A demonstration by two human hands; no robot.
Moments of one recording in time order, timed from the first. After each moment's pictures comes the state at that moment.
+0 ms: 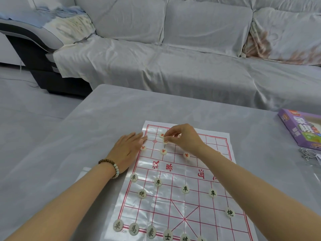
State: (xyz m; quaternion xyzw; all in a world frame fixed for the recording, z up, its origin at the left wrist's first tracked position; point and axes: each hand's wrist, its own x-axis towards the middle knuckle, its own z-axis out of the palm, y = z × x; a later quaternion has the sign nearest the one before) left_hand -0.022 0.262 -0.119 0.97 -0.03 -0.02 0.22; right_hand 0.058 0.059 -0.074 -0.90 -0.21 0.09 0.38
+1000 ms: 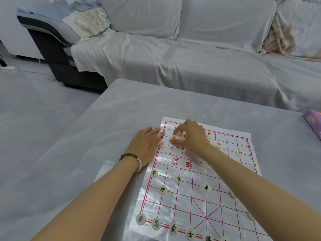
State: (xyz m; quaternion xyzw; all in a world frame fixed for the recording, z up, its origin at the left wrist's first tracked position) left_hand -0.018 0.263 -0.120 0.98 -0.02 0.02 0.22; right_hand 0.056 0.097 -0.094 -0.96 -0.24 0.01 0.15
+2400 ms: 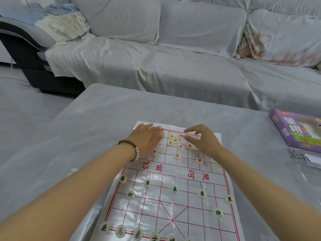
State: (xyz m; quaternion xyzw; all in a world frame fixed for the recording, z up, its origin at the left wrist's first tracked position) left_hand 0.026 0.200 -0.080 0.98 -0.10 -0.08 0.15; right_hand 0.069 -0.016 -0.078 -0.94 -0.12 0.04 0.30
